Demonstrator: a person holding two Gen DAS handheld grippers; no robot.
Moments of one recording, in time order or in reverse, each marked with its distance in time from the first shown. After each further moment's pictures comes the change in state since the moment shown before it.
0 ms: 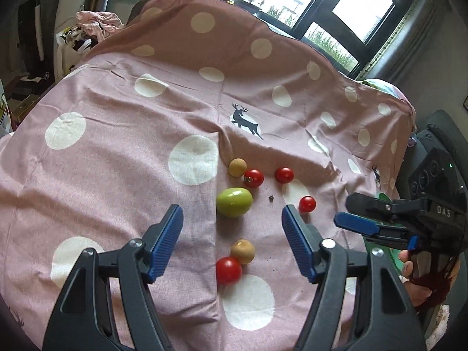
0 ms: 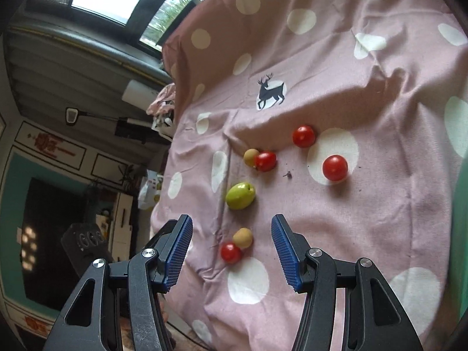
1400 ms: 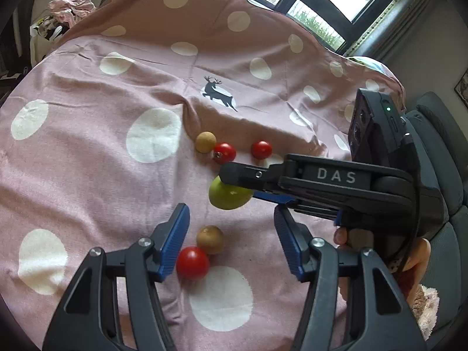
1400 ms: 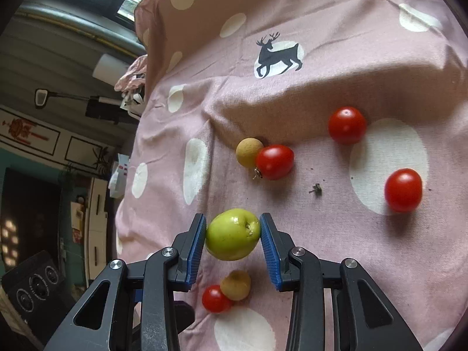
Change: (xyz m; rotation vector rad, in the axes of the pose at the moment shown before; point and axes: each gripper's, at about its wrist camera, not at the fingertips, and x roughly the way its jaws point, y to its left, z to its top) left arm 0.027 -0.026 -0.010 0.045 0.099 -0.076; right arm 0.084 0.003 0.018 -0.020 0.089 -0.096
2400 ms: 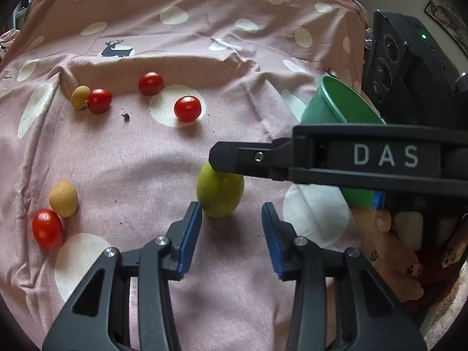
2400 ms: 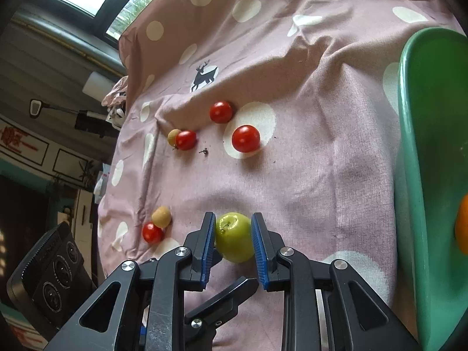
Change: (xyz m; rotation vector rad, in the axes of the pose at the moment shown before) left arm 0.068 -0.100 -0.061 0.249 0.164 -0.040; right arm -0.080 -0.068 -0.054 0.017 -0.092 -0.100
